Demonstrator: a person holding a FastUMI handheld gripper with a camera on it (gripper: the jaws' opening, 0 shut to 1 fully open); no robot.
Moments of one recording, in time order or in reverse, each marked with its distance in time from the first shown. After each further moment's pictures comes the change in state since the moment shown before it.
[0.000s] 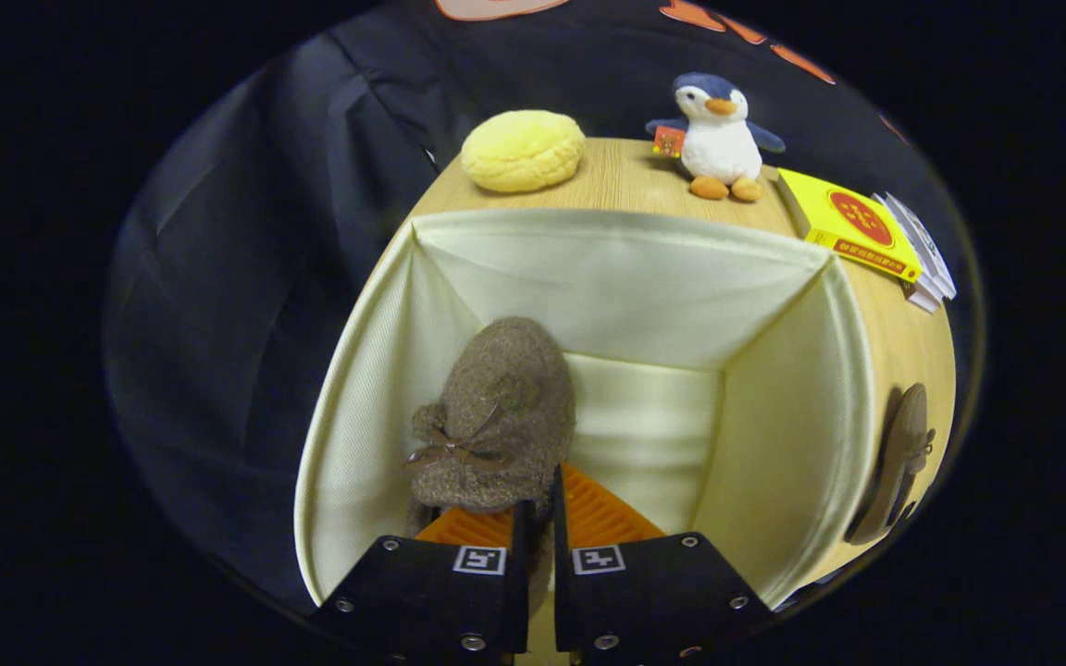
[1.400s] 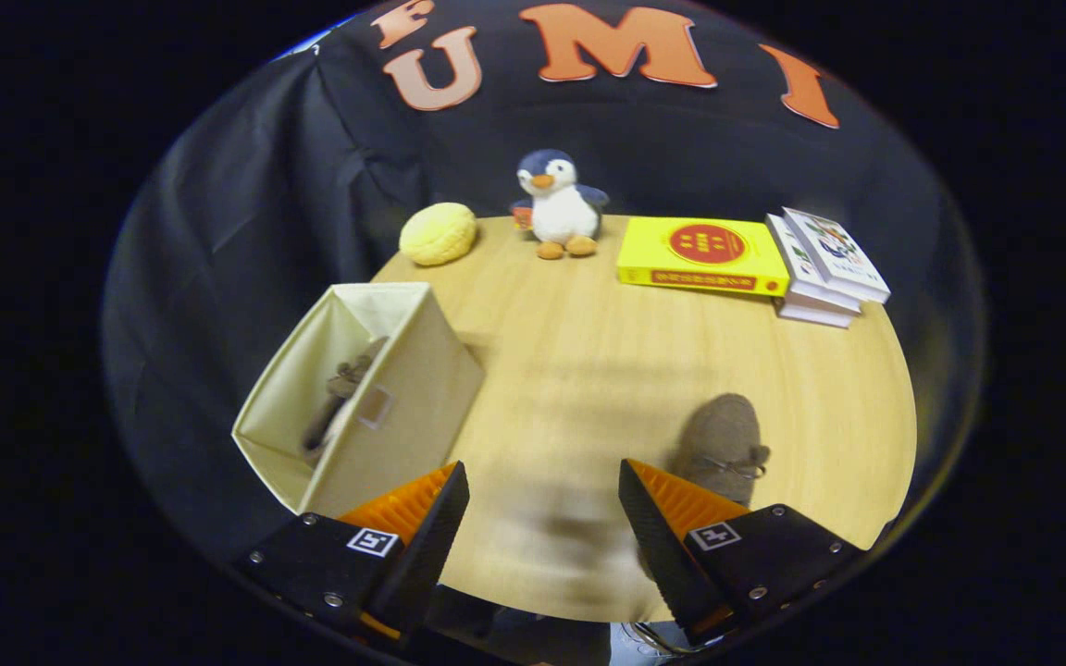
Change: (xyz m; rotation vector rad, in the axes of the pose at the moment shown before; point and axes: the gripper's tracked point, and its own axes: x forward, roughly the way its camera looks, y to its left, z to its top) arm -0.149 -0.286 -0.045 -0.023 -0.280 -0.012
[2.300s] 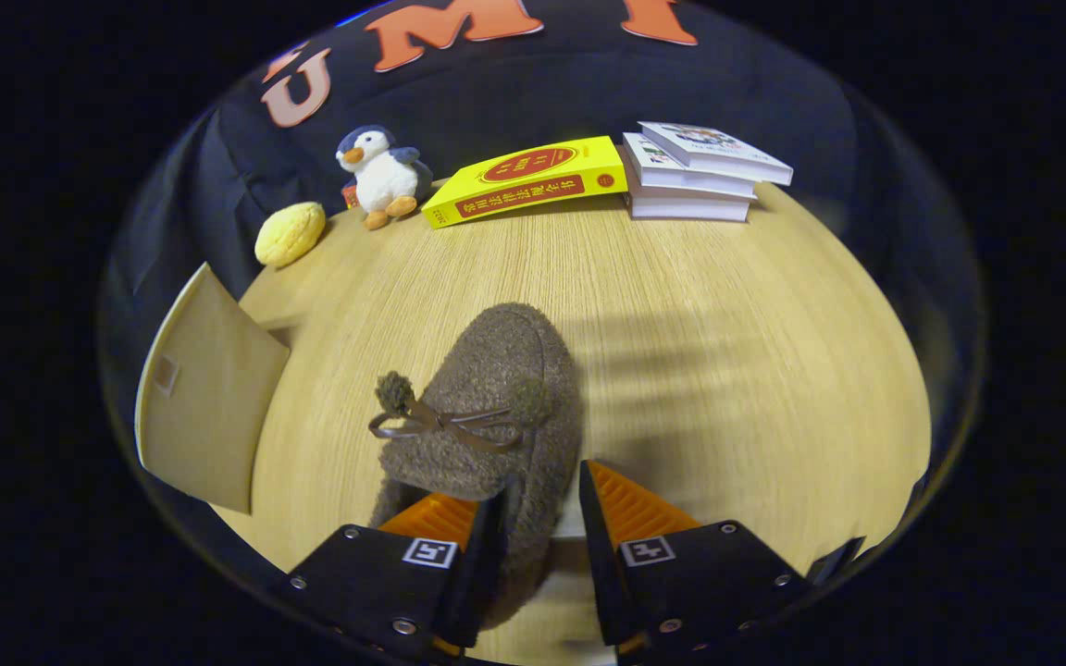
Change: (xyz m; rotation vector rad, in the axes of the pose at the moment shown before) arm 0.085 -0.150 -0.058 0.225 -0.027 -0.114
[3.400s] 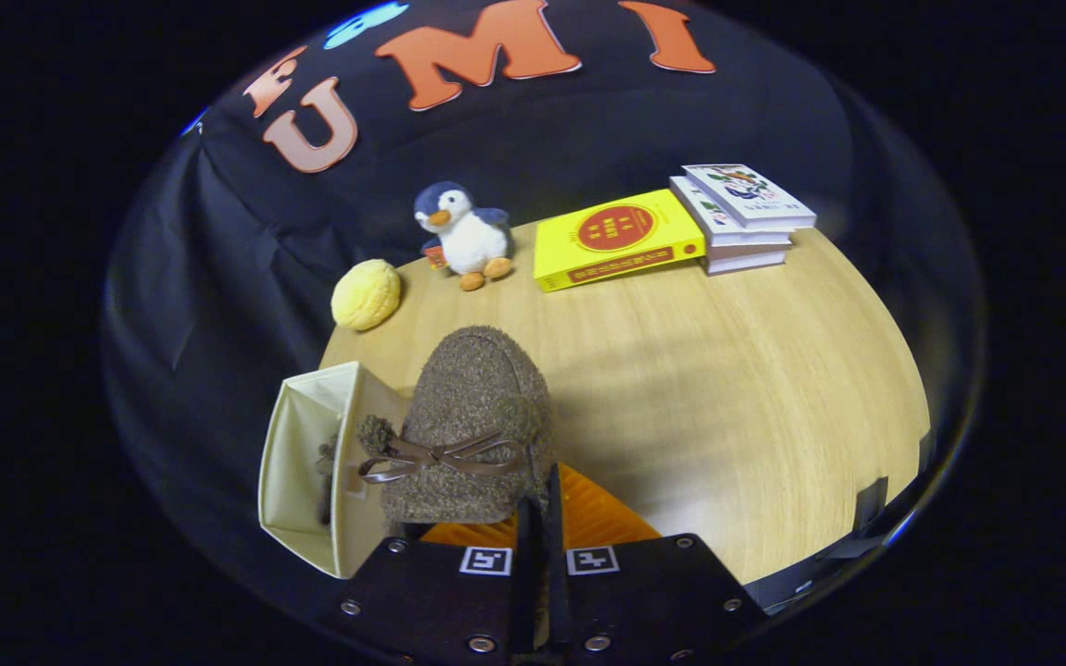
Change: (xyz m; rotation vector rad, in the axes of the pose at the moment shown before) arm -0.114 0.195 0.066 0.036 0.008 0.088
